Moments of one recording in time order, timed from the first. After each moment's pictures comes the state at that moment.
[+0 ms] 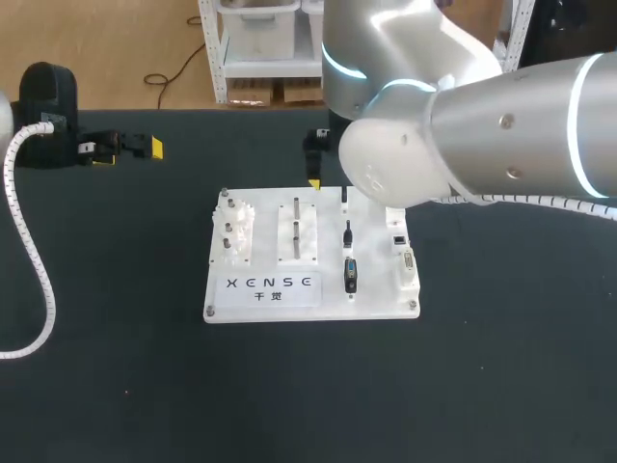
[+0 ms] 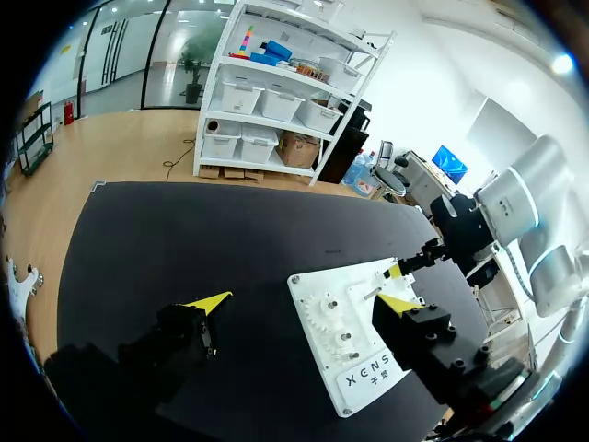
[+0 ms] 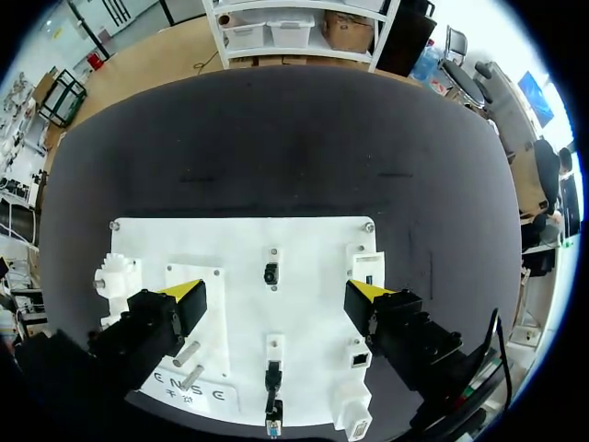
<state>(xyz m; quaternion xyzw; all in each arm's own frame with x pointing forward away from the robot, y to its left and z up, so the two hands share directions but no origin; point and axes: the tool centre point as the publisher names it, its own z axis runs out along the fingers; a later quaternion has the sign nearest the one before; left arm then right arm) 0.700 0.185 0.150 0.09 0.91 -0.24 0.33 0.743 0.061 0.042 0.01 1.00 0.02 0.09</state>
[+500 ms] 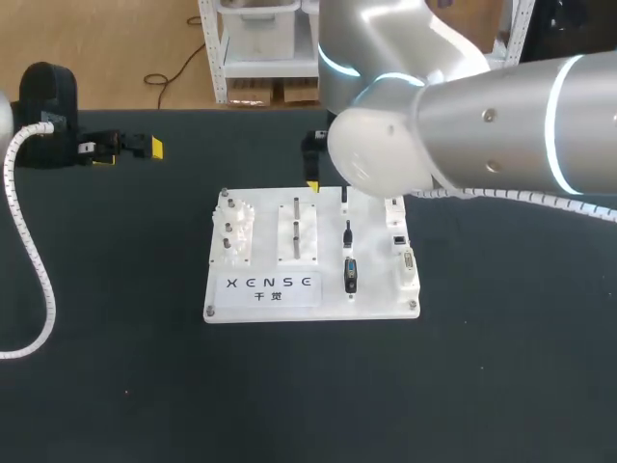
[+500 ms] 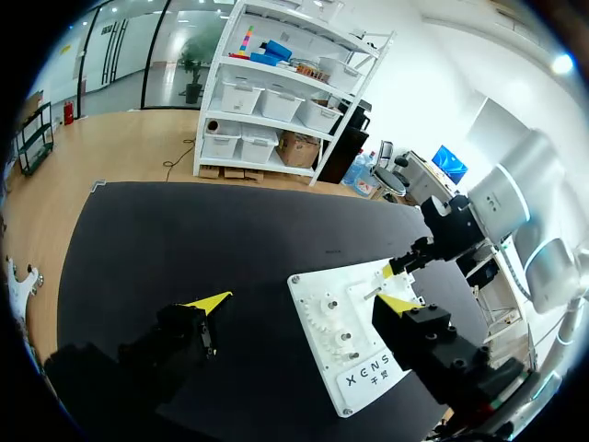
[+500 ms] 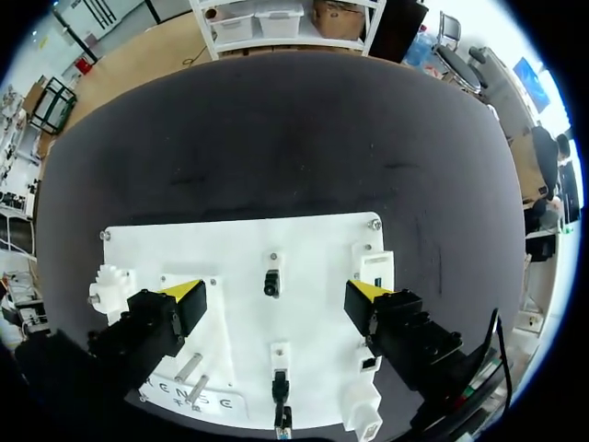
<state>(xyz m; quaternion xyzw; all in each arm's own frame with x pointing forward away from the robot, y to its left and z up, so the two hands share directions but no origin) 0.700 0.185 0.150 0.09 0.91 -0.24 0.33 0.749 0.064 0.028 0.03 1.00 0.02 0.07</state>
